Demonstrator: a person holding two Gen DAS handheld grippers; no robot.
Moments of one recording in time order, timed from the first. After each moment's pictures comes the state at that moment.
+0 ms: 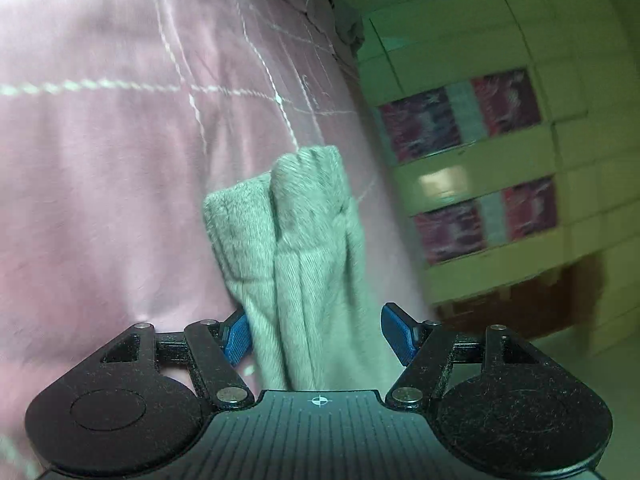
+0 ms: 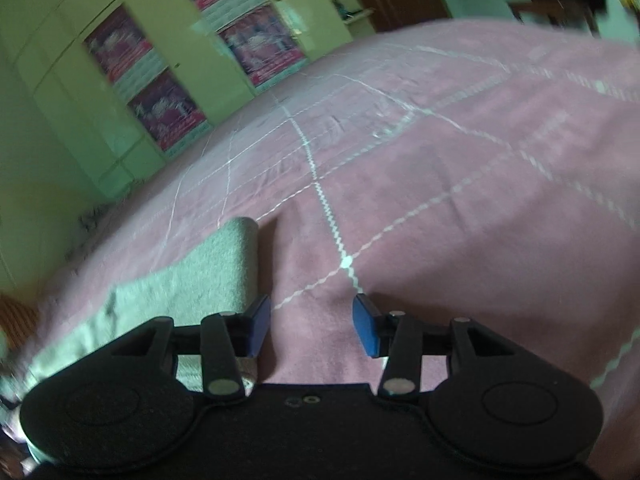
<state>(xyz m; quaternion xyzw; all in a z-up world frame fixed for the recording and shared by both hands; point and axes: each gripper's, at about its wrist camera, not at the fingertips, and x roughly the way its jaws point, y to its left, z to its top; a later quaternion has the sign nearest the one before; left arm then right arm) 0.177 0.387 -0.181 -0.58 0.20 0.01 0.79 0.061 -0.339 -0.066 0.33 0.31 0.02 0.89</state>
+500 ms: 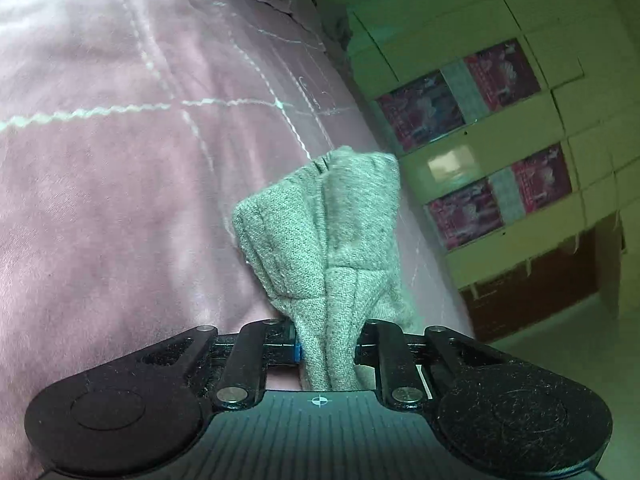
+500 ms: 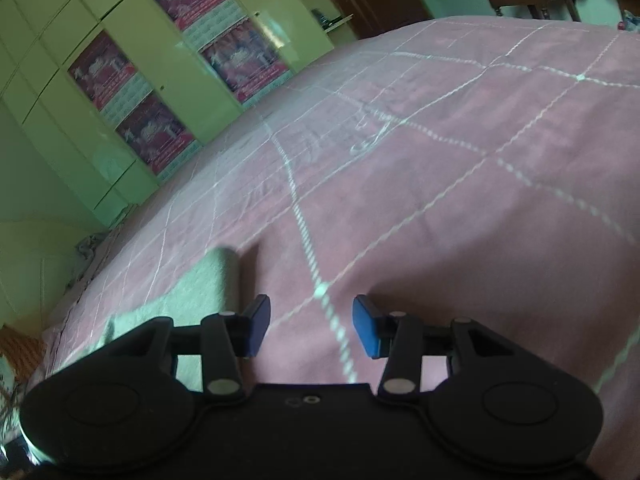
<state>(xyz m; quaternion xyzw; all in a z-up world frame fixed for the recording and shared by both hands) 0.219 0.364 -0.201 -0.49 0.23 0.05 0.84 0.069 -0.359 -0.066 0.35 0.29 0.00 0.89</state>
